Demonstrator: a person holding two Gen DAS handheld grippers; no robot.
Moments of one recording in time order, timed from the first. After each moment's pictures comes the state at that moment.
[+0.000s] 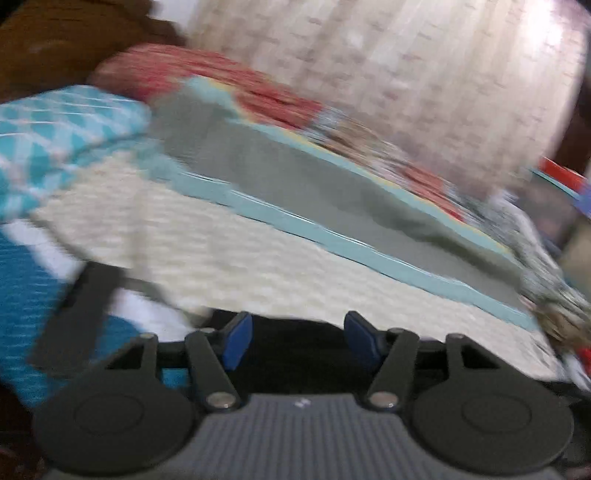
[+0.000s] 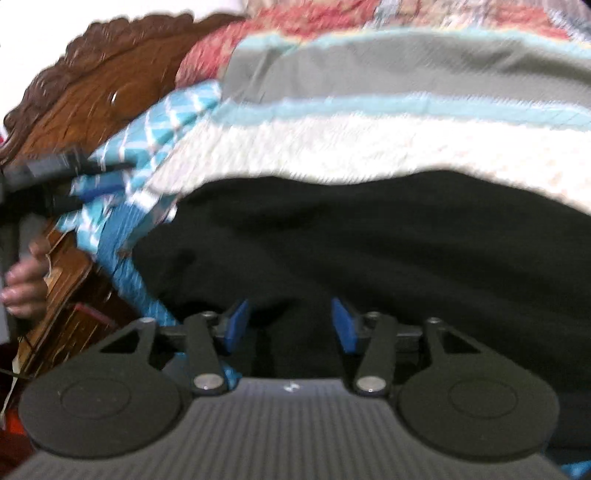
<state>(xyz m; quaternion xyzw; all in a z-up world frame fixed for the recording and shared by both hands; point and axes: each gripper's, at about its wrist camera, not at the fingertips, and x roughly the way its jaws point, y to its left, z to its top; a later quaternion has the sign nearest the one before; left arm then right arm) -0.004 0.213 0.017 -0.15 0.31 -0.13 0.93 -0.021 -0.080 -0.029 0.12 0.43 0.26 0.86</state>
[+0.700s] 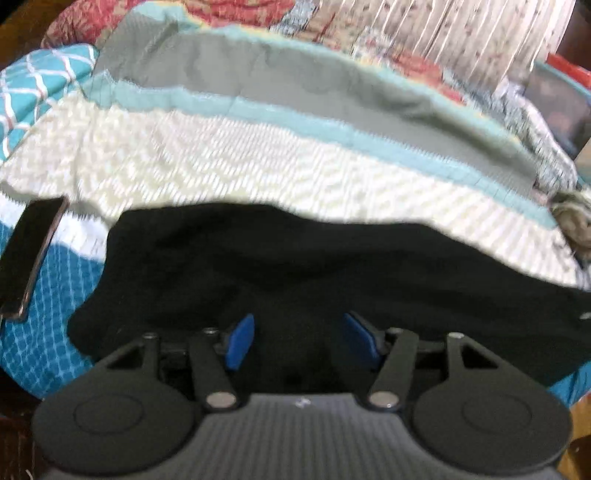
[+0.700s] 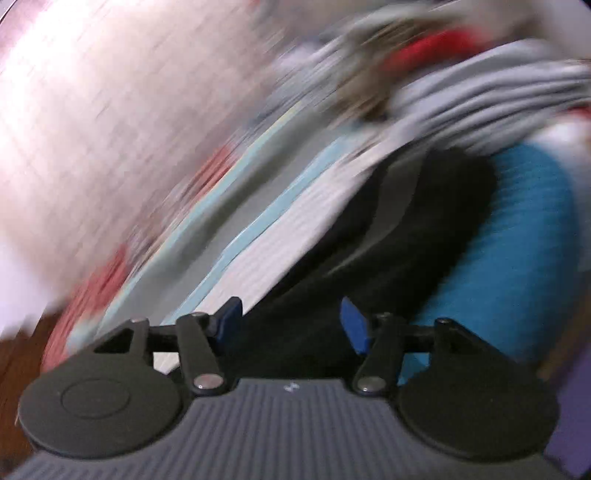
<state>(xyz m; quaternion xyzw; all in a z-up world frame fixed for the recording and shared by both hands) 0.016 0.133 -0.017 -0.08 0.45 -0.12 0.88 -0.221 -0.427 -0.036 0.43 0.14 -0.21 0.87</state>
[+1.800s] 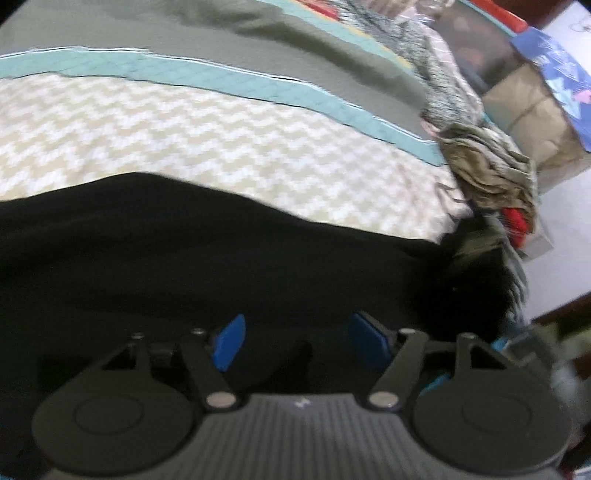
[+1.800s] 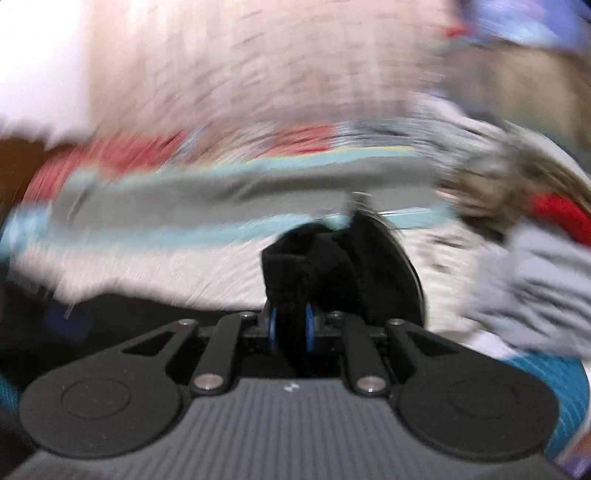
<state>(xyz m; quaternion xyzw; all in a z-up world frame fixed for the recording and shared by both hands) 0.053 -0.073 -0.030 -0.10 0.54 -0.31 0.78 -0.130 -0.306 0.001 0.03 0.24 0.01 0.97</state>
